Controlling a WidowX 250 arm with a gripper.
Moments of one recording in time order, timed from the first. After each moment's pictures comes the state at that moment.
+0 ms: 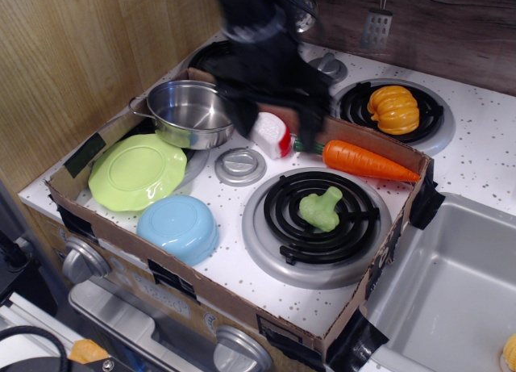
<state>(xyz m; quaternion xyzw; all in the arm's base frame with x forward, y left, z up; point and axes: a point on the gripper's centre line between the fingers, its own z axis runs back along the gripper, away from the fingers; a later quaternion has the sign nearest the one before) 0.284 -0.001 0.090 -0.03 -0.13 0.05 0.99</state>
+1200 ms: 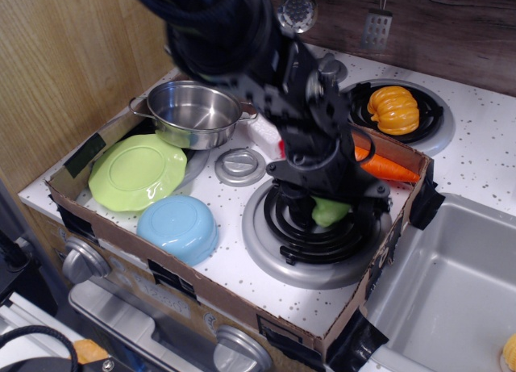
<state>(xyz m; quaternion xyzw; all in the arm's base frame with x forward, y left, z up) 0.286 -0.043 0.012 -0.07 -0.18 0.06 0.98</state>
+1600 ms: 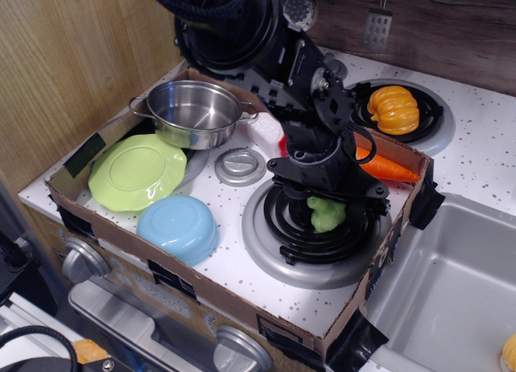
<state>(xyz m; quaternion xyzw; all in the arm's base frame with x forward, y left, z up) 0.284 -0.035 0.014 -0.05 -0.15 0.05 0.99</state>
